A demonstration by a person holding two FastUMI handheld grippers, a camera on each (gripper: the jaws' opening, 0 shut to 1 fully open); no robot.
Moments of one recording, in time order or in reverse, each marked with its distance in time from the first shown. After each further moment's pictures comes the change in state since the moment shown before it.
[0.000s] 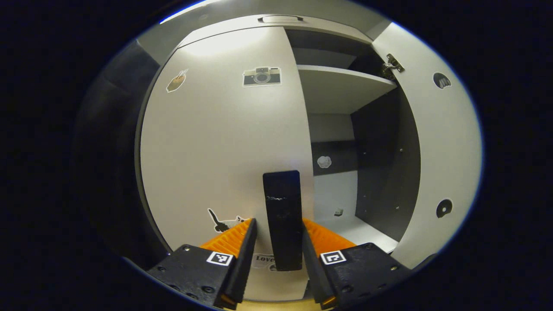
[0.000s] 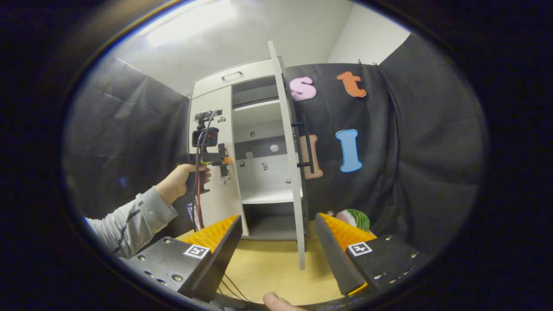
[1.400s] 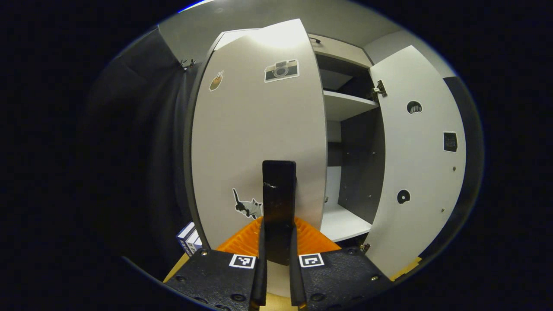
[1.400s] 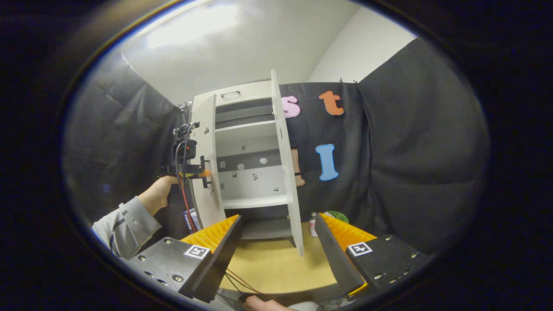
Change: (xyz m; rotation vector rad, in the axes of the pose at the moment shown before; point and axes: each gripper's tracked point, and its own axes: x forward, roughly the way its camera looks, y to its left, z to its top) left arm -0.130 0.057 -0.010 -0.022 0.033 -0.078; right arm -0.130 0.059 0.015 -0.030 -0.070 -0.132
